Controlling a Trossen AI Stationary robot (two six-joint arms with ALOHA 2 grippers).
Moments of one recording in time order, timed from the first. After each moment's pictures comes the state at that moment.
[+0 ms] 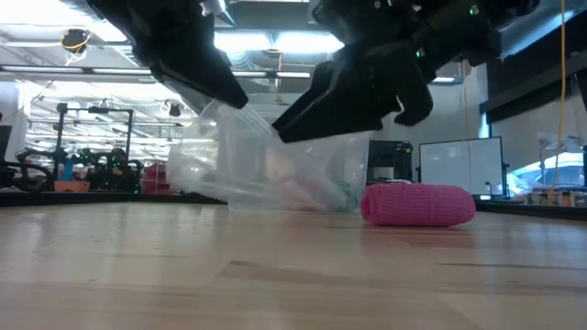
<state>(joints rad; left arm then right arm) -0.52 1.58 0.96 -0.25 -0.78 -0.58 0.28 1.83 0.96 0.30 0.22 -0.24</state>
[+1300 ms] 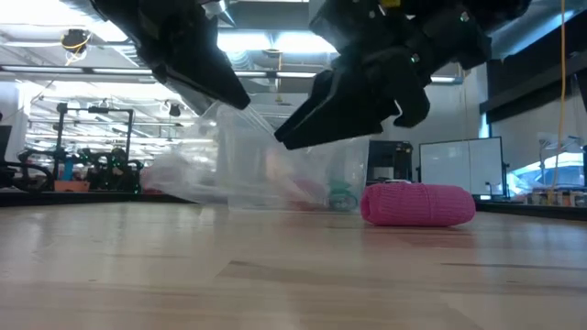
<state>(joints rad) -0.50 1.58 0.96 -0.24 -0.79 -0.59 0.25 1.82 0.97 0.26 0.16 -0.22</state>
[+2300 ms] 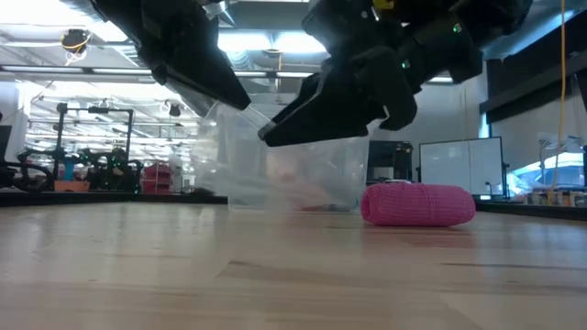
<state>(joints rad) -0.50 1.58 0.96 -0.24 -0.79 -0.61 0.24 1.88 0.96 0.40 0.12 -0.22</state>
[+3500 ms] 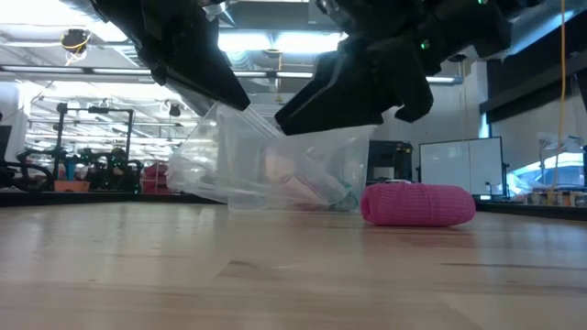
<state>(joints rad) -0.50 1.58 0.96 -0.25 -0.79 -0.61 0.30 1.81 0.97 0.29 0.29 -0.27</state>
